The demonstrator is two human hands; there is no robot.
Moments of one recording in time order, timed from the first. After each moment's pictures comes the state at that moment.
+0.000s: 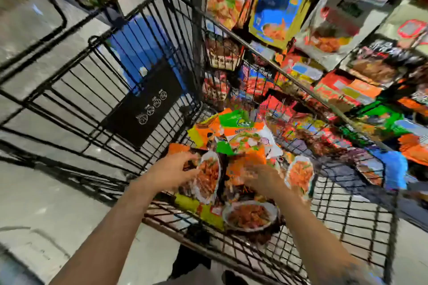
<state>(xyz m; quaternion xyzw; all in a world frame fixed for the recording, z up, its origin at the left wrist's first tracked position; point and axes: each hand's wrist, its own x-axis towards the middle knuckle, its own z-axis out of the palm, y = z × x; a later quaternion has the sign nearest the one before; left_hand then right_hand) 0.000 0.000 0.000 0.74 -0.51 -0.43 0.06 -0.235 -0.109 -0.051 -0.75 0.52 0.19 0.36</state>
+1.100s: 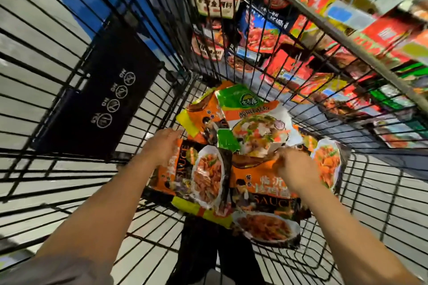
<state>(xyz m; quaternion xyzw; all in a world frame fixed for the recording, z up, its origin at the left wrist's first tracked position) 0.079 -0.088 -0.213 0.72 -0.57 -0.36 -0.15 -0.241 -0.182 -0.128 -0.76 0.57 0.23 0.20</state>
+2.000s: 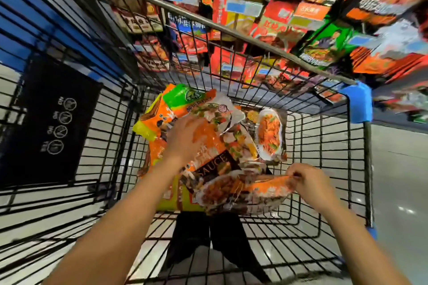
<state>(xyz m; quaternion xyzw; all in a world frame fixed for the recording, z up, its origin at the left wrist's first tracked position) -0.080 -0.126 -0.130 0.66 -0.67 -0.29 0.17 -0.393 -0.081 -0.056 -0.64 0.70 0.12 0.30</state>
